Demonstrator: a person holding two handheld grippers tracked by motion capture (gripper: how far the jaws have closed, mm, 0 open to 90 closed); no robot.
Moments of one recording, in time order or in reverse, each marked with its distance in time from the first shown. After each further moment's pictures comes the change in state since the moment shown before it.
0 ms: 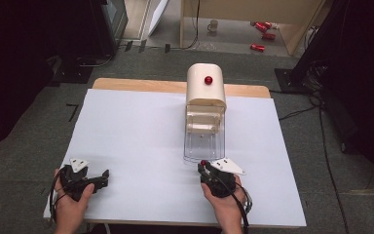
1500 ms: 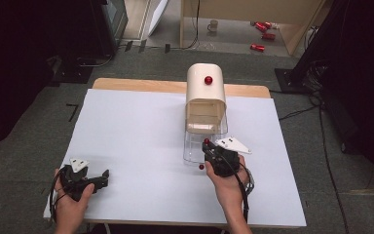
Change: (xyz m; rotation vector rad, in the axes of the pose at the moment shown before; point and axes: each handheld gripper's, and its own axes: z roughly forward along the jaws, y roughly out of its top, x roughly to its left) left arm 0.000 0.000 0.000 0.000 -0.001 0.001; right arm -0.010 0.058 0.001 -0.073 -0.026 0.010
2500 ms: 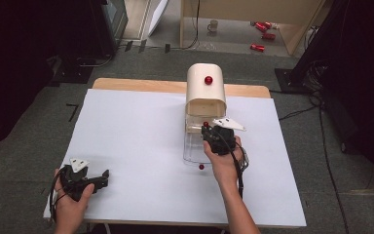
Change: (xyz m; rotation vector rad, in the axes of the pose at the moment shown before) left arm 0.000 0.000 0.000 -0.002 0.000 -0.002; right arm -0.017 0.032 0.047 0.014 -0.024 0.025
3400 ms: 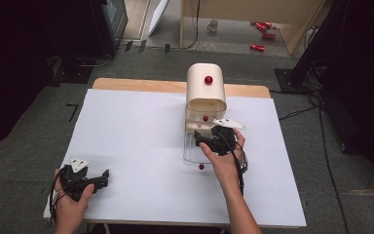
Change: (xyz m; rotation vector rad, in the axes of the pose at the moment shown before) left arm 0.000 0.000 0.000 0.002 -0.001 0.001; right arm -0.007 -0.008 0.009 0.054 0.010 0.027
